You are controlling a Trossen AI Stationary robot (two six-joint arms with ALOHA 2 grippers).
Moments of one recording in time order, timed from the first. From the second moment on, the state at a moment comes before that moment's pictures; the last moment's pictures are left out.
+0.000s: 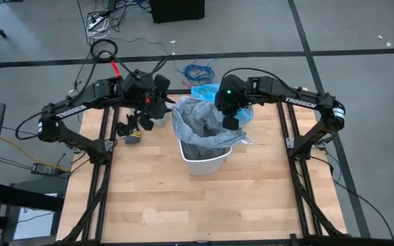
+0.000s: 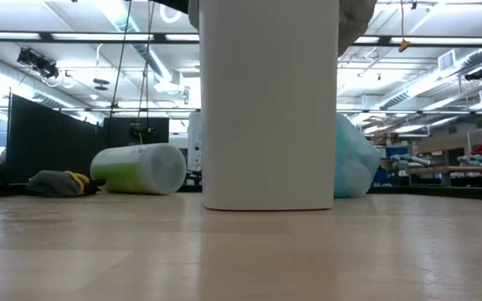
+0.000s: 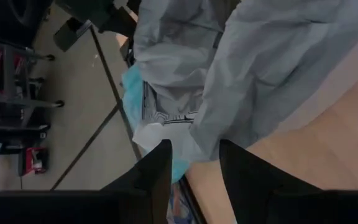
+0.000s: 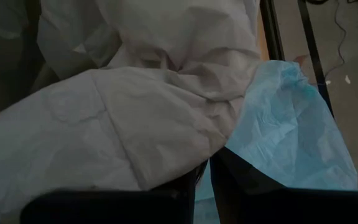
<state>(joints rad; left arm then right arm) 0.24 1.33 1.62 -0.97 -0.06 1.00 -0.26 1.57 1.64 -1.04 0.08 -0.24</state>
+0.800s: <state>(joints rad) 0.15 1.37 1.62 -1.13 -0.25 0.97 -0.26 1.57 1.64 -1.03 0.08 -0.24</state>
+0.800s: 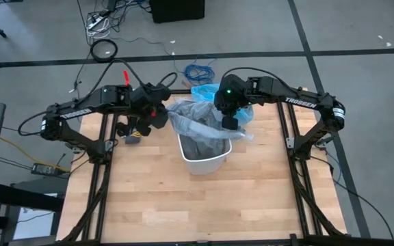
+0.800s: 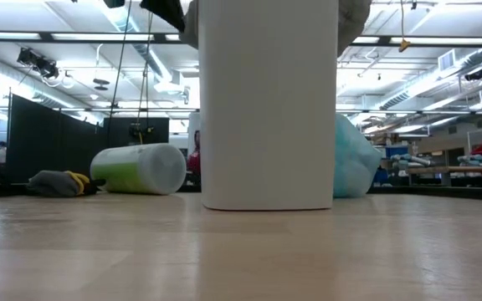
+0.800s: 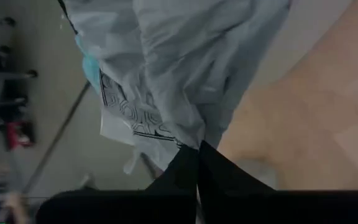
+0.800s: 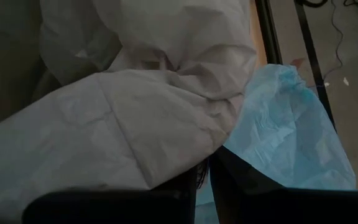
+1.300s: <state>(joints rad) 0.14 1.37 1.40 -0.95 -0.17 0.75 -0.26 1.57 1.64 -1.04 0.08 -0.23</state>
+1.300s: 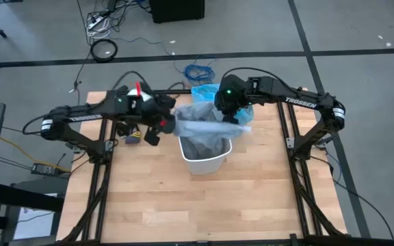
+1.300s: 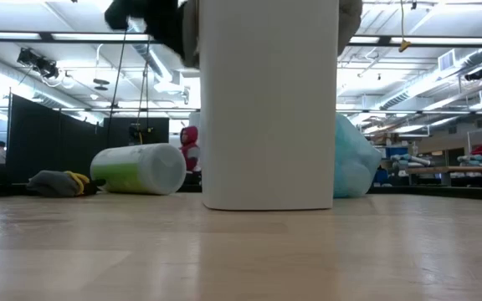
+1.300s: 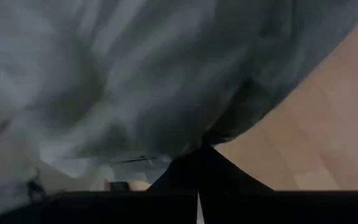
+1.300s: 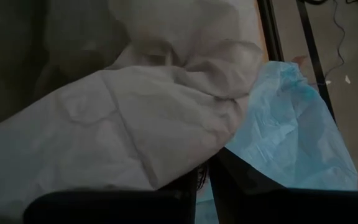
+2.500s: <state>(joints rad) -0.06 1.35 1.50 -1.01 -0.18 0.30 -0.26 1.49 1.64 -1.12 0.09 -0.18</state>
